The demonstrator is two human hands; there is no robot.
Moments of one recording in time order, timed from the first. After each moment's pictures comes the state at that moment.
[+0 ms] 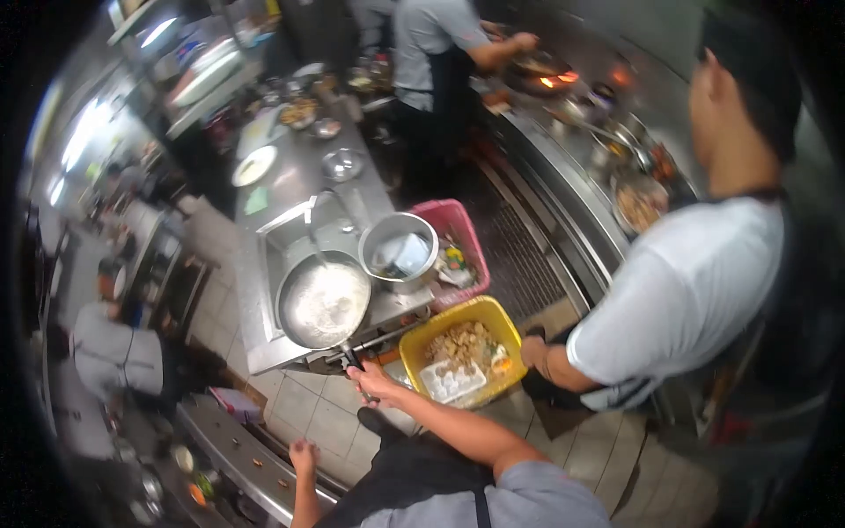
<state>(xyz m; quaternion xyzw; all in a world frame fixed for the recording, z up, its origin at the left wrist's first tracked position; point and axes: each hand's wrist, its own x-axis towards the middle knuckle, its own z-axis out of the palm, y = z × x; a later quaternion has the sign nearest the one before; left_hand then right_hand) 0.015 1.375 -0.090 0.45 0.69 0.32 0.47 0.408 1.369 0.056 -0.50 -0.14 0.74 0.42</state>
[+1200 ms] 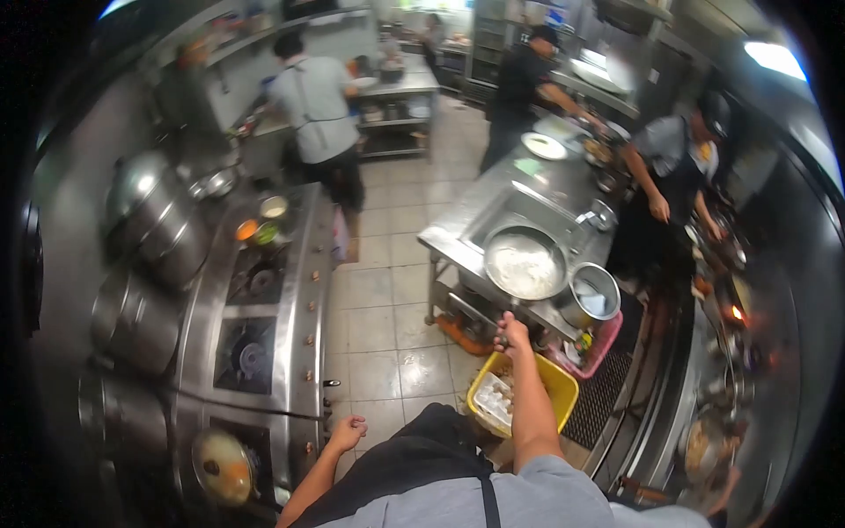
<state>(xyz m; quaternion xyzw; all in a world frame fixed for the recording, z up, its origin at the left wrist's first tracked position) 0.065 1.014 -0.071 0.34 0.78 0.30 0.44 0.412 1.384 0.026 -0.58 -0.24 0.69 0.34</state>
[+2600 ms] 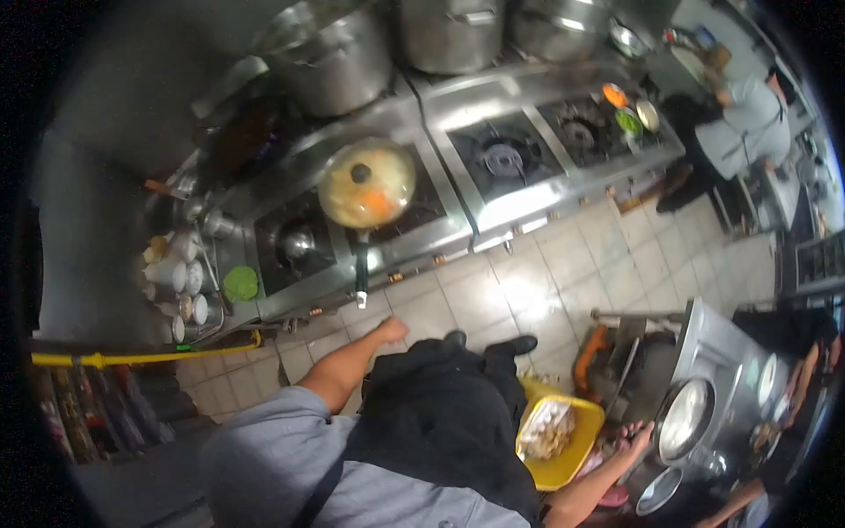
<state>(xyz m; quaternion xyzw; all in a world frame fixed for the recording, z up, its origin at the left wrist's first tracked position) 0.138 0.755 -0.216 0.02 0.84 0.29 0.46 0.418 1.420 0.013 -0.61 -0.33 0.67 0.26</state>
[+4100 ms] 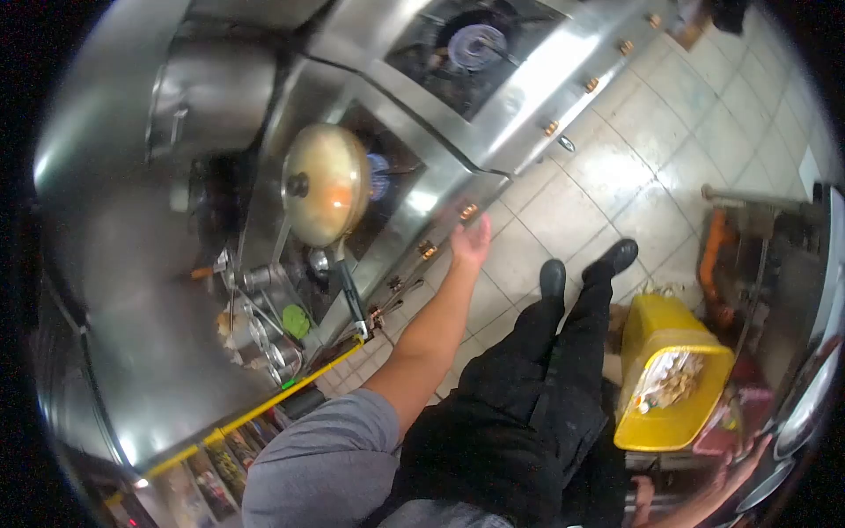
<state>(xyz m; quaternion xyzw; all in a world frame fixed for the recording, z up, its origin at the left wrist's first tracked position) -0.006 0.883 -0.311 -0.50 0.11 0.85 0.12 0.448 1.413 0.017 -0.60 -0.31 0.68 0.28</state>
